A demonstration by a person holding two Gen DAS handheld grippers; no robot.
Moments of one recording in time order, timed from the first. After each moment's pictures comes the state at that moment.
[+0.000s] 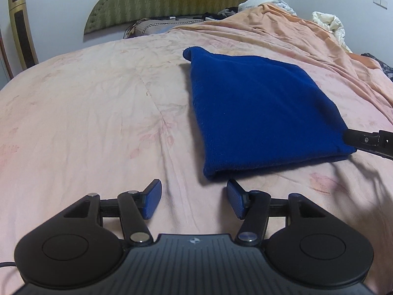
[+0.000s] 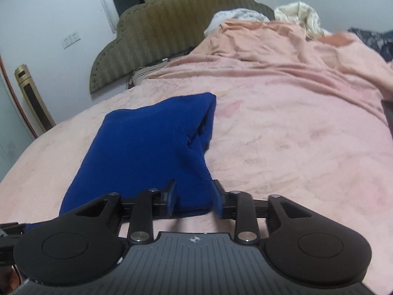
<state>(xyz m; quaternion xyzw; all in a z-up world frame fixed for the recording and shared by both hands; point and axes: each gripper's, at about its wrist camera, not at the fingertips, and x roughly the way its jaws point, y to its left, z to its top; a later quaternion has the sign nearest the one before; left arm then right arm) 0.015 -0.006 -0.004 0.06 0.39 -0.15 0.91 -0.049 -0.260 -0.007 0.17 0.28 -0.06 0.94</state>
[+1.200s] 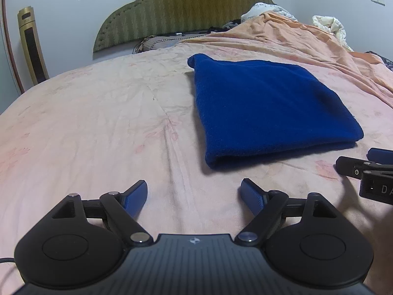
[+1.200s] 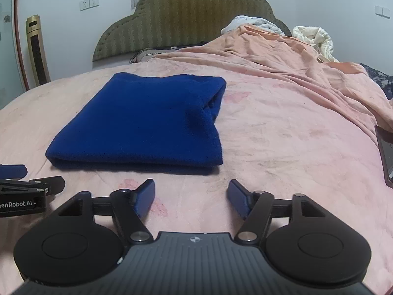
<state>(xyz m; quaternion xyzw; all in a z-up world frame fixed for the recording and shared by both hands) -0.008 -0.008 -0.020 0.08 0.34 -0.13 0.93 -0.069 -0.219 -0.030 0.04 0.30 -0.07 0.95</state>
